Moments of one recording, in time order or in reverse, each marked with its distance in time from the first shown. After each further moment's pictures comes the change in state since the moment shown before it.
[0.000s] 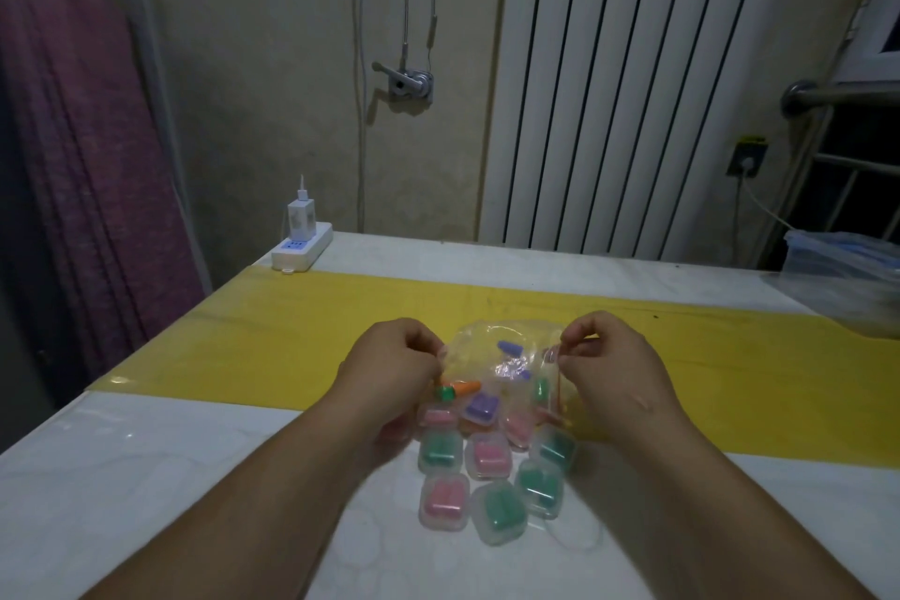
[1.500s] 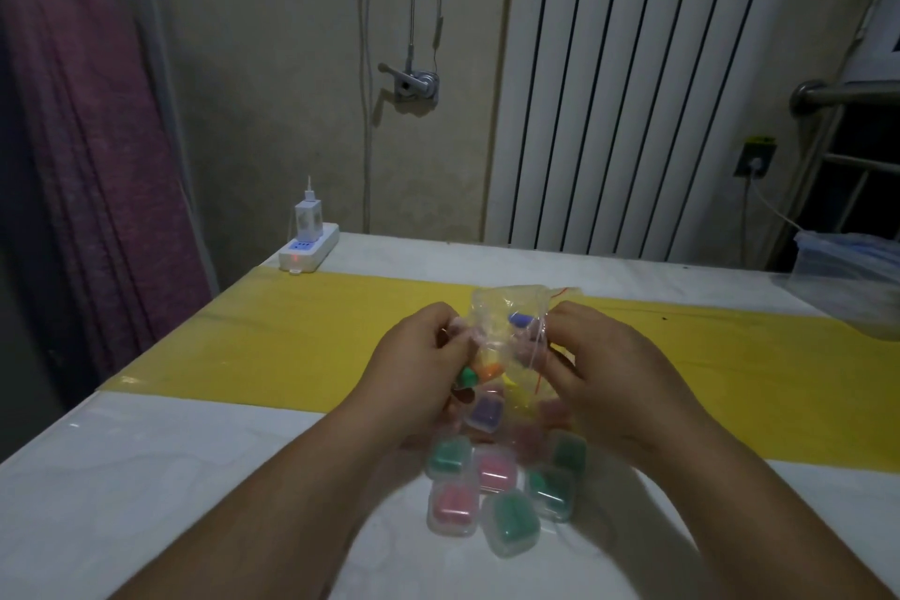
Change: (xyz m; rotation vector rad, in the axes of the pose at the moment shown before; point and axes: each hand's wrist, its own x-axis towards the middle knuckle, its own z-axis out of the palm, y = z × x) left_hand -0.010 0.015 0.003 0.195 -0.058 0.352; right_hand -0.020 -0.029 -0.006 -0.598 -0.162 -0.500
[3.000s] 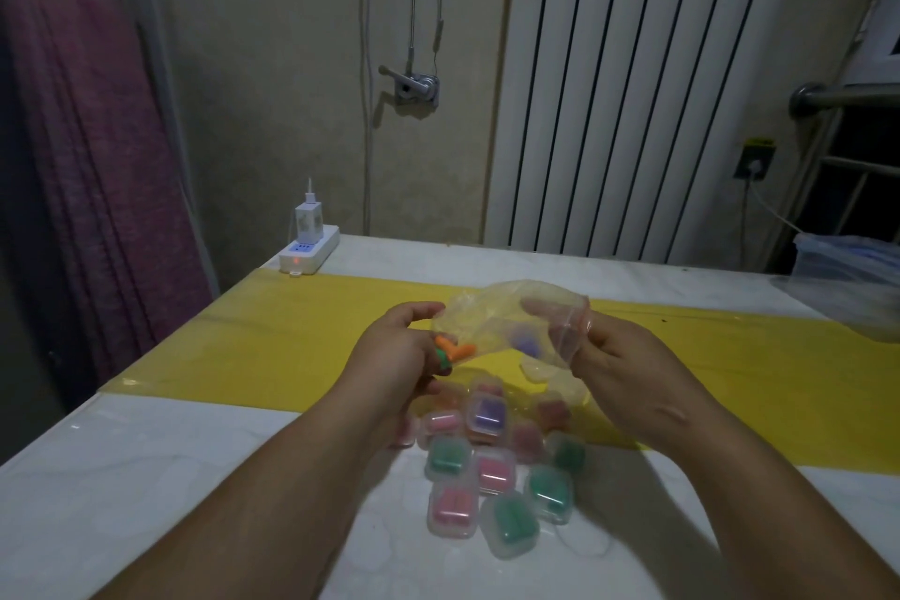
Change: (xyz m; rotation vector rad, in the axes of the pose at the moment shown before) left_hand 0.007 0.002 -0.009 -0.471 0.001 -0.284; right_hand 0.001 0.016 -0.007 0.485 -0.085 0.091
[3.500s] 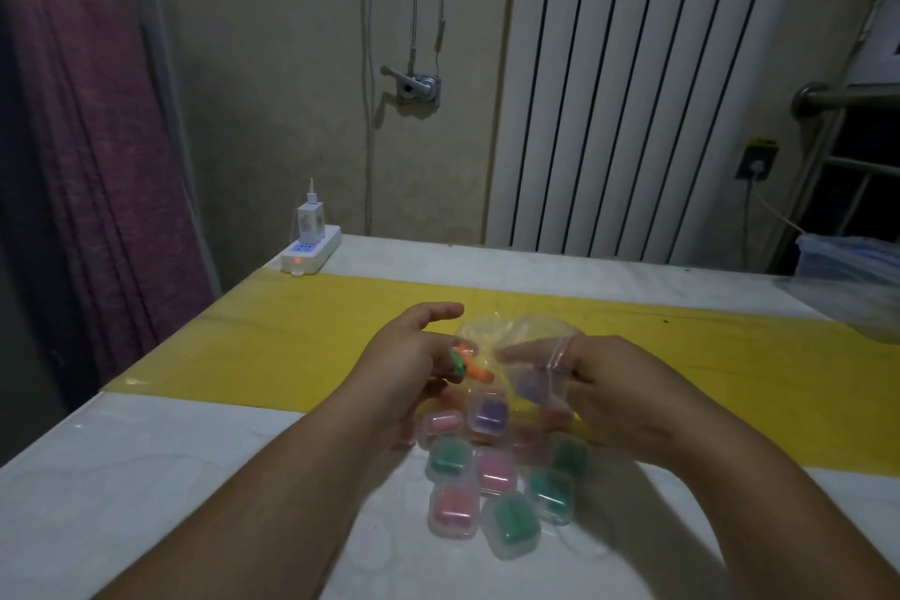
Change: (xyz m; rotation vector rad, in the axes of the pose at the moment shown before) left_hand -0.004 0.000 0.003 0.000 -0.078 0.011; right_hand 0.001 -0.006 0.004 -0.366 -0.193 0.041
